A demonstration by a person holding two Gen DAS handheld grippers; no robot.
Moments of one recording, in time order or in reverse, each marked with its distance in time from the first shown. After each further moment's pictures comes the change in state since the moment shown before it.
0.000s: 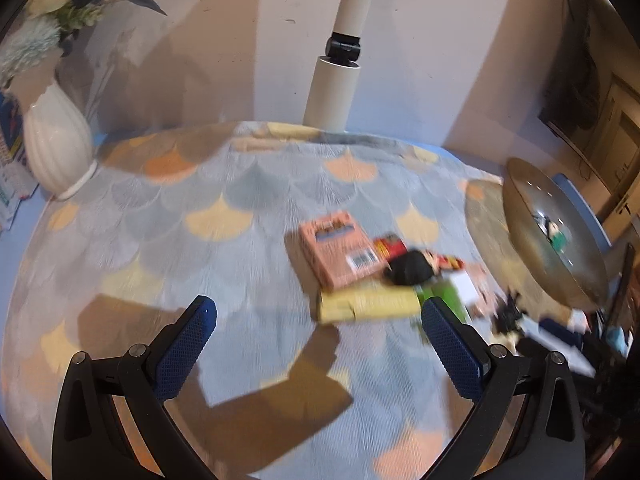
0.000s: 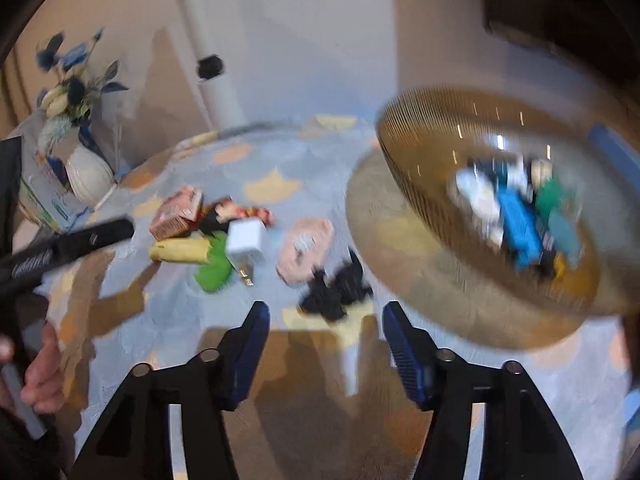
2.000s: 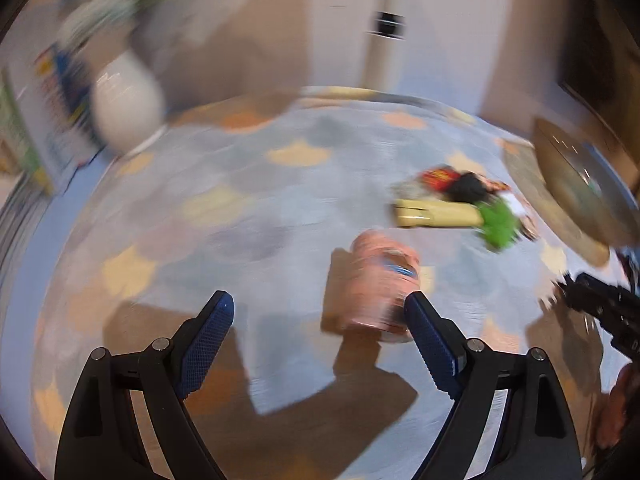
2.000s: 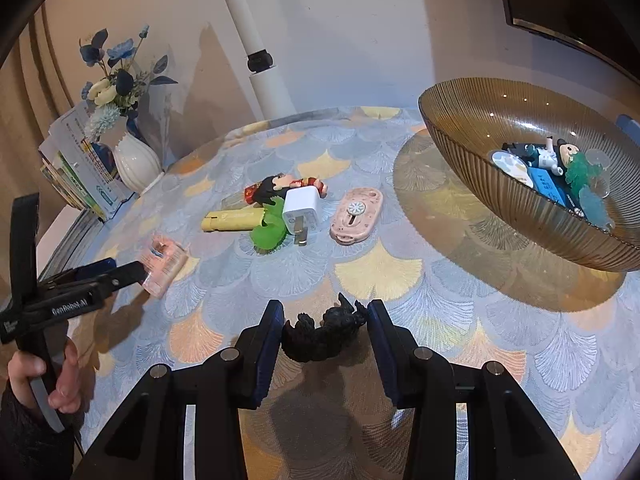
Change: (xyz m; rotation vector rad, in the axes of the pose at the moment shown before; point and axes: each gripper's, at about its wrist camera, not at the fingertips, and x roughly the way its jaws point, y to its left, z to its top) left arm -0.024 0.024 -0.069 0.067 -0.011 0.157; right arm -0.021 0.012 -0.025 -0.061 -0.040 0.143
